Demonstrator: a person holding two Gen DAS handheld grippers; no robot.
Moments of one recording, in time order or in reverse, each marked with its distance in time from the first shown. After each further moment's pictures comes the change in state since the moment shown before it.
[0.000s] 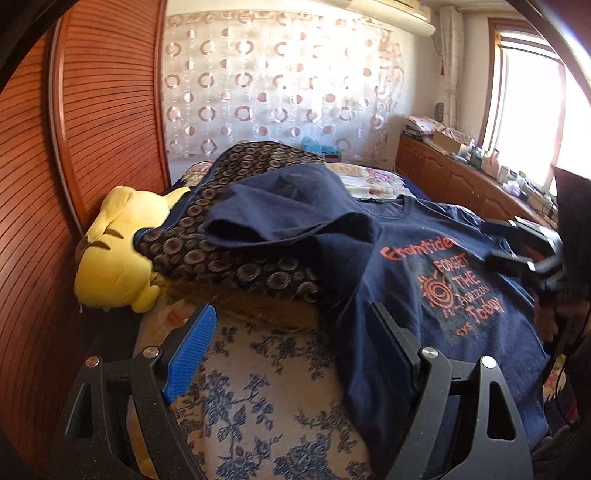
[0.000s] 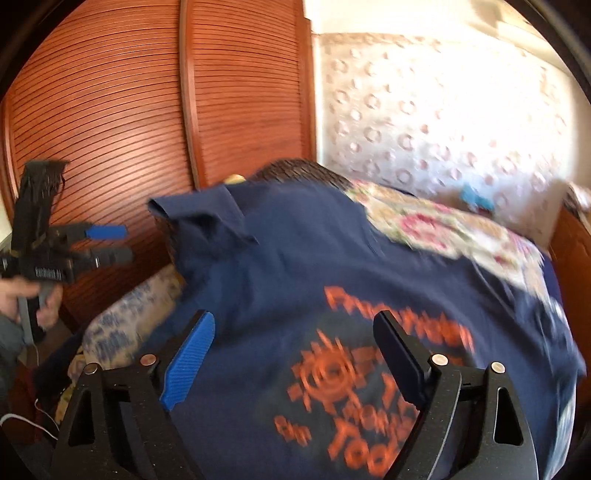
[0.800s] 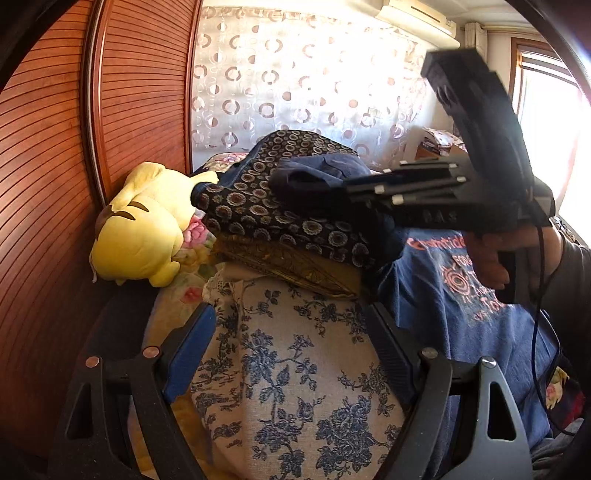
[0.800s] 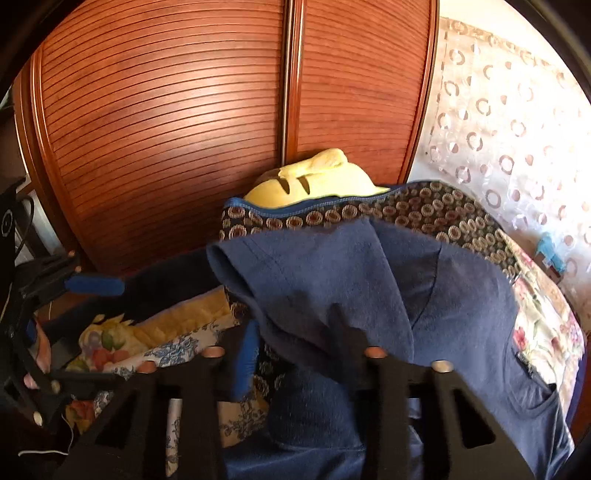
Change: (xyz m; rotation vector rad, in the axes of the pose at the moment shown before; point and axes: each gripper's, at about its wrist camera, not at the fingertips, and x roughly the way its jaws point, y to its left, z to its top) left arm -0.012 0.037 -0.035 -0.074 -0.007 0.021; right arm 0.180 0.105 0.109 -0.279 0.163 0.199
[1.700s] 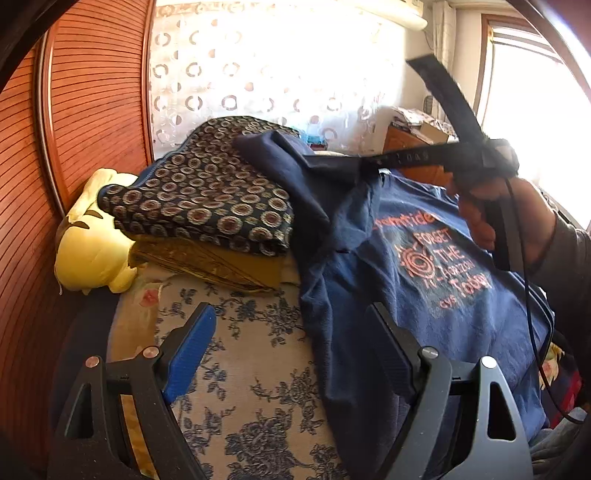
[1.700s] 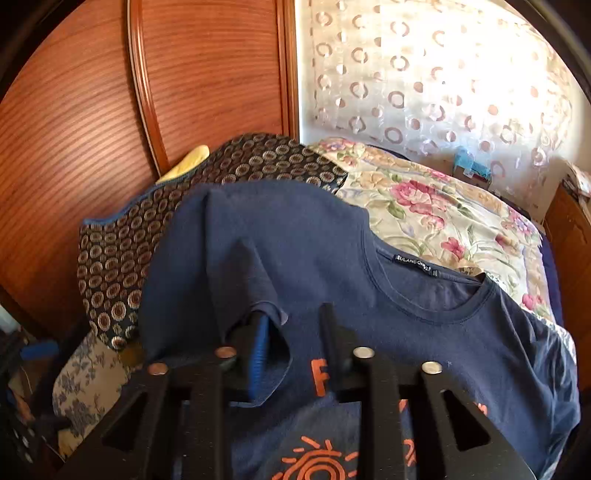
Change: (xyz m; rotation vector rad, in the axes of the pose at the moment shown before) left arm 0.025 -0.067 -0.002 0.089 0.049 -0.078; right arm 0.003 -0.088 -0.054 0.392 0.022 -0.247
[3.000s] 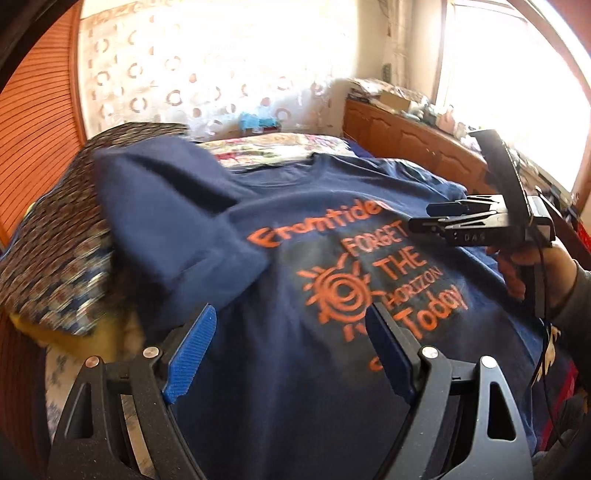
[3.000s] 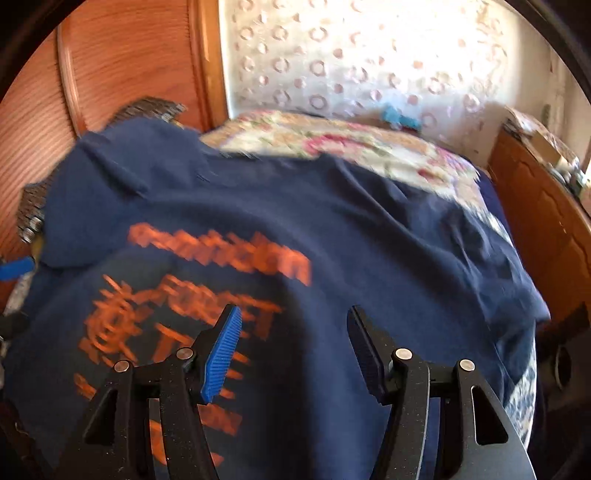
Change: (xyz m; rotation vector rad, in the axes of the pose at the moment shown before) left arm 0.084 -0.116 0.043 0.142 0.080 -0.094; right arm -0.065 -0.130 -0.186 0.160 0.092 -0.186
